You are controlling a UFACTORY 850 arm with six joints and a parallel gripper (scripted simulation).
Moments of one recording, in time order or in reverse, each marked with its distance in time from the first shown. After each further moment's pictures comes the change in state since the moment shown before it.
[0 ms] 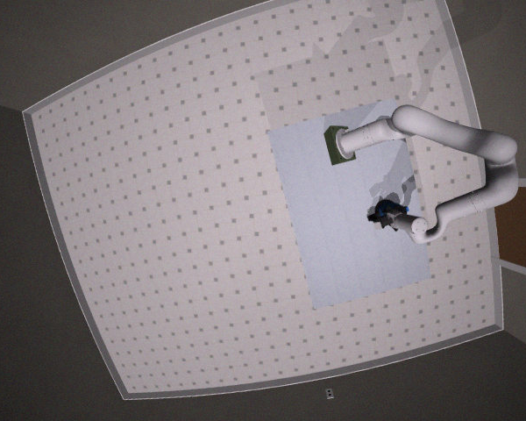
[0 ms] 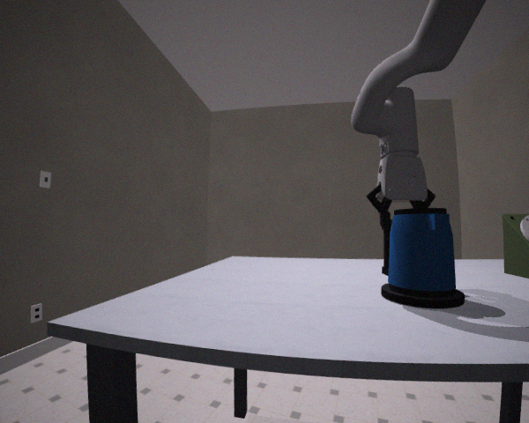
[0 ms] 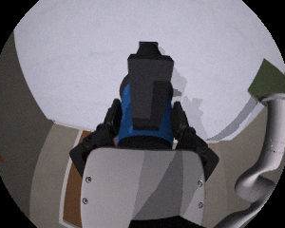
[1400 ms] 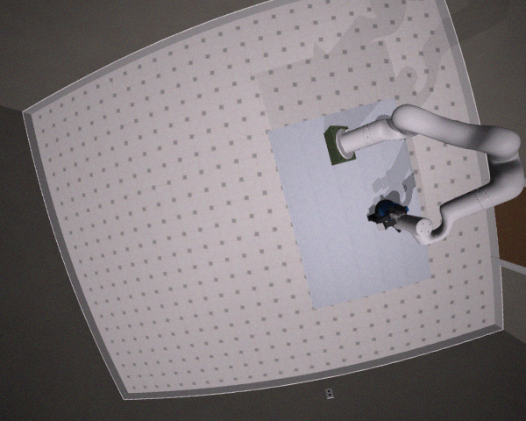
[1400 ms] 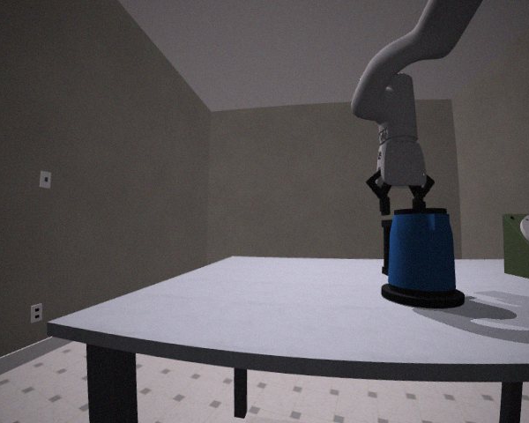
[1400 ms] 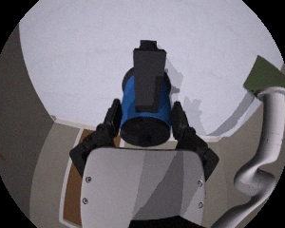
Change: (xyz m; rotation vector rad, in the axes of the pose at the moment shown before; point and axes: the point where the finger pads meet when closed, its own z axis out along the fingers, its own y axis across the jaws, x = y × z) arm 0.000 0.000 -0.033 0.001 0.001 0.000
